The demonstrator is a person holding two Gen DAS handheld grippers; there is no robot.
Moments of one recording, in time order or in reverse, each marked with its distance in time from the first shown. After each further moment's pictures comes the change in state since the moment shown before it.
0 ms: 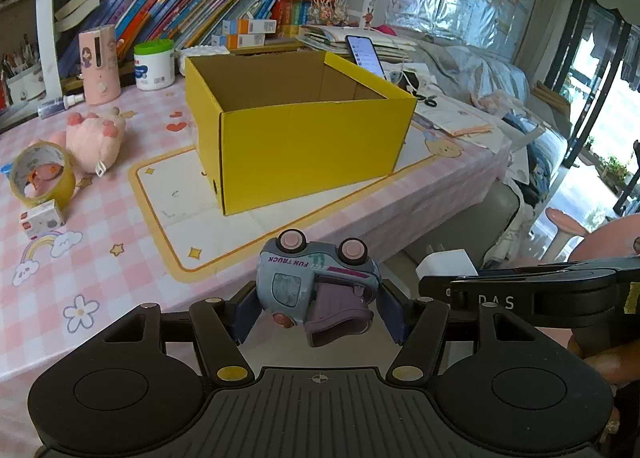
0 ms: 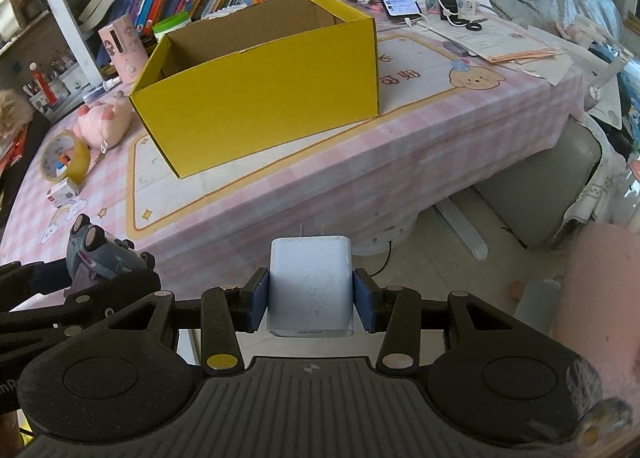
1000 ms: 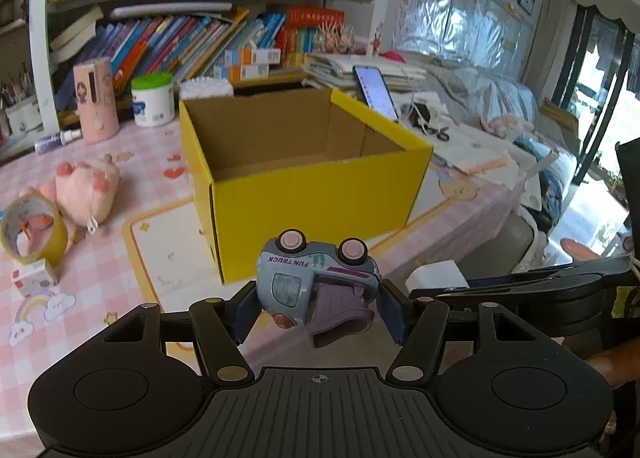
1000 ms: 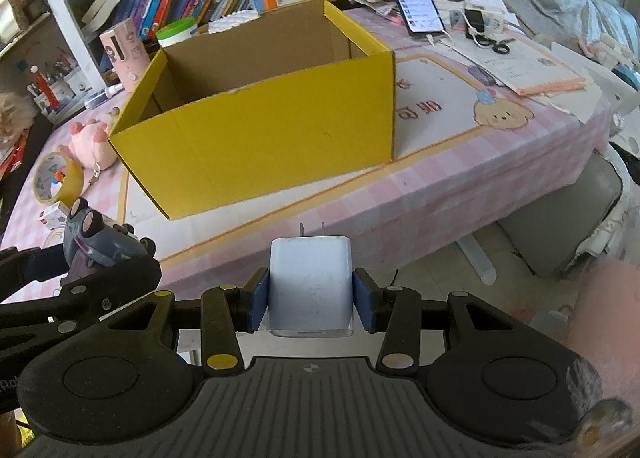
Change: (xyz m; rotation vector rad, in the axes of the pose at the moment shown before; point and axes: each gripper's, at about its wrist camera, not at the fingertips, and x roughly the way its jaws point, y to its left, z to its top) left arm 0.023 -0.002 0.044 0.011 -0.083 0.033; right arm 0.031 -0.008 0.055 -0.056 -0.001 0.038
